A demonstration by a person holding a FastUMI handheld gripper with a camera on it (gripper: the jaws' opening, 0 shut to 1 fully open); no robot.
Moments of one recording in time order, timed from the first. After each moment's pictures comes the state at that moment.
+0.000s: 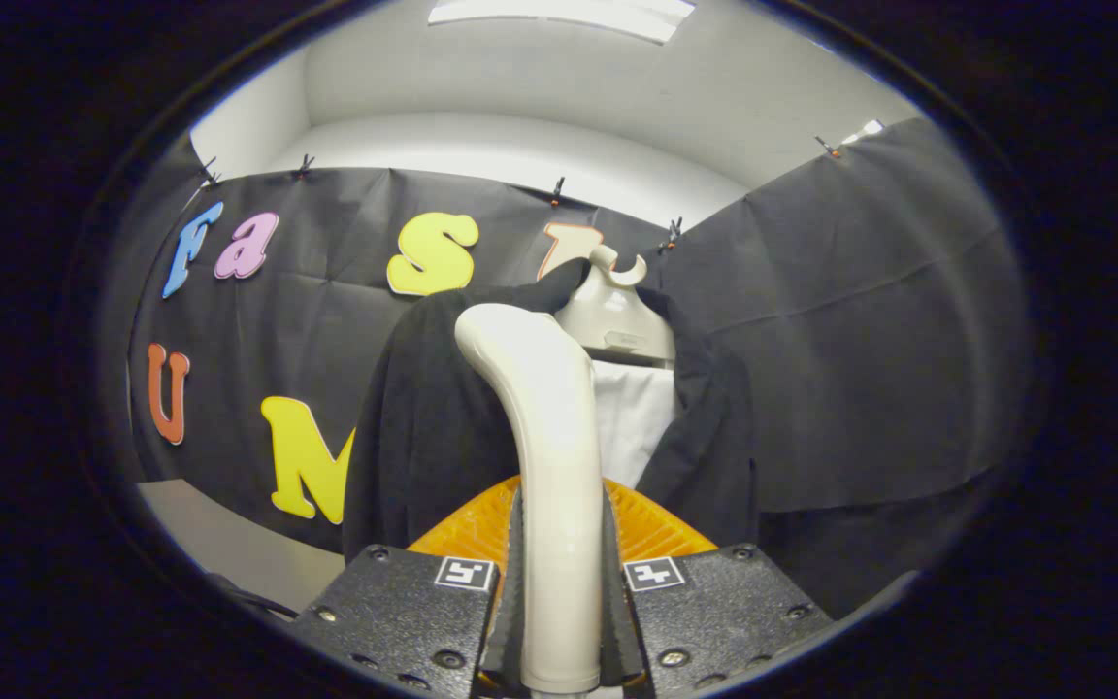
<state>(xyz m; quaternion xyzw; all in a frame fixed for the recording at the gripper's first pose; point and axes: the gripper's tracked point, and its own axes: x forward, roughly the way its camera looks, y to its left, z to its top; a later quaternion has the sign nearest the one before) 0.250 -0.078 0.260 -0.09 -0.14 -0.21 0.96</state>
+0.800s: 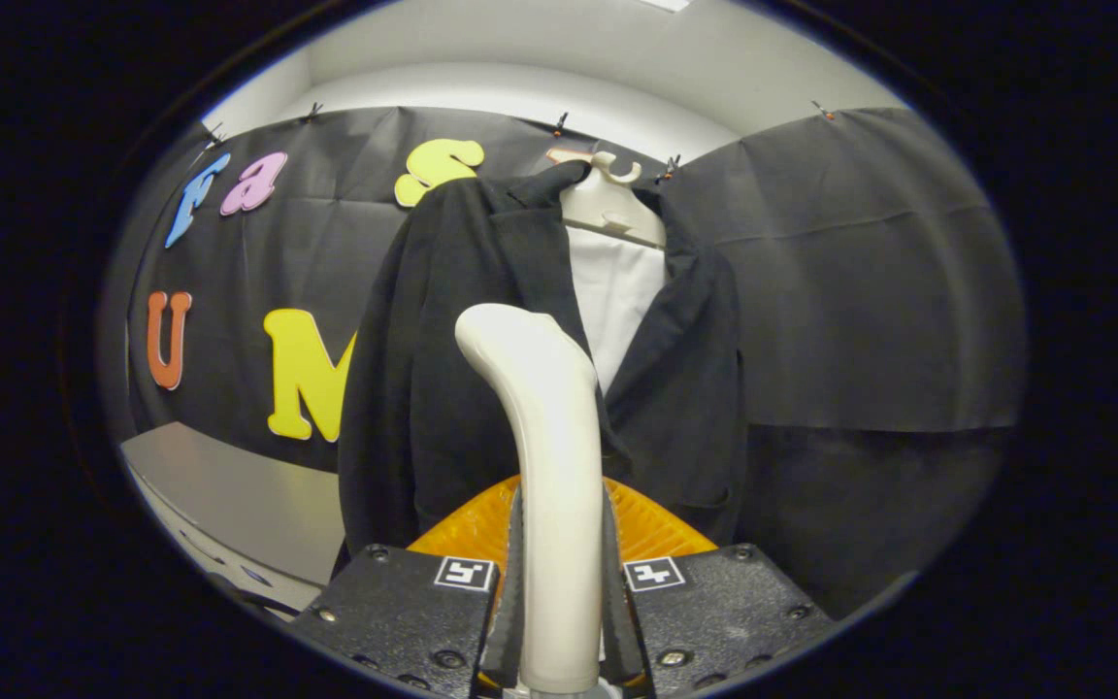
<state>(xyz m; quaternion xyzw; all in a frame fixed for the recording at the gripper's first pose) 0.220 -0.084 0.146 -0.08 -0.04 -0.24 0.97</state>
